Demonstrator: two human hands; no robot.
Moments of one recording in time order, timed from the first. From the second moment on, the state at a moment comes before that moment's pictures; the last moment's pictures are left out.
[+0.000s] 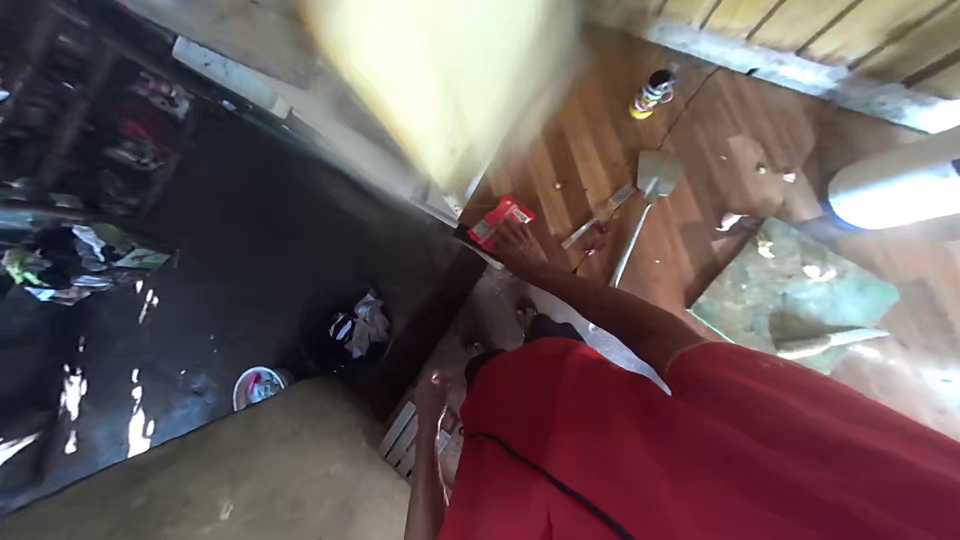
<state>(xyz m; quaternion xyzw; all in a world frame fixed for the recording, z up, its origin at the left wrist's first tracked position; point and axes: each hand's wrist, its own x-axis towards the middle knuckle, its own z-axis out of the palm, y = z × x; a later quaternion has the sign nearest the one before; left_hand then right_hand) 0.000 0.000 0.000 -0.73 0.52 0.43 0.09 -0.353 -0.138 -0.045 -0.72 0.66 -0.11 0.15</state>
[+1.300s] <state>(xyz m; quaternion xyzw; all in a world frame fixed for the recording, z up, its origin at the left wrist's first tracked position) -0.123 -0.104 0.128 -0.27 0.62 0.68 -0.29 -0.314 -0.052 0.192 -0.42 0.56 -0.61 0.36</state>
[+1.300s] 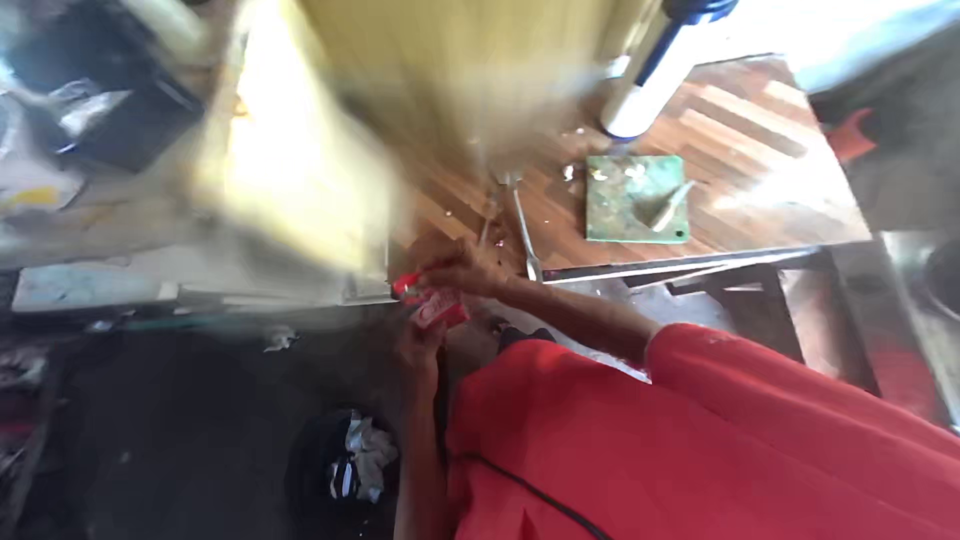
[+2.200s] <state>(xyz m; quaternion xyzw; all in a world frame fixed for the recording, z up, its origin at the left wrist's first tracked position) -0.339 0.100 0.089 -0.16 0.57 0.80 0.10 -0.494 0.292 0.124 -0.02 0.61 -0.76 0.24</state>
